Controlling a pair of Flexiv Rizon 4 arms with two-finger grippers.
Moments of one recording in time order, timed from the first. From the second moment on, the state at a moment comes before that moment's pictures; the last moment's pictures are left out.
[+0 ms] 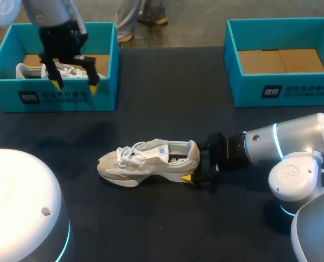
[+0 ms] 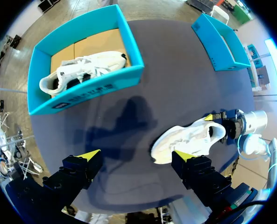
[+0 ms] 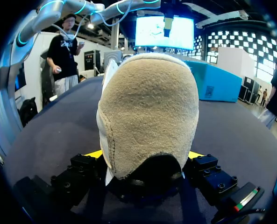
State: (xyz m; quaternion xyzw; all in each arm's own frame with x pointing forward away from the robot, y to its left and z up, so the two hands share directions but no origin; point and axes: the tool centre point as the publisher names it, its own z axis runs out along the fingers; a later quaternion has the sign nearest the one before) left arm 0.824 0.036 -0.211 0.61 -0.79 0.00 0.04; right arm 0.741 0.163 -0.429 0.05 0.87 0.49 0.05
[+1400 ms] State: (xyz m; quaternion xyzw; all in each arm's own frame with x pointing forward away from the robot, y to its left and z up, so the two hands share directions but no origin) left arm 0.745 -0.054 -0.254 0.64 -0.77 -0.01 0.03; right arm 0.741 0.163 -0.429 0.05 0.87 0.49 0.05
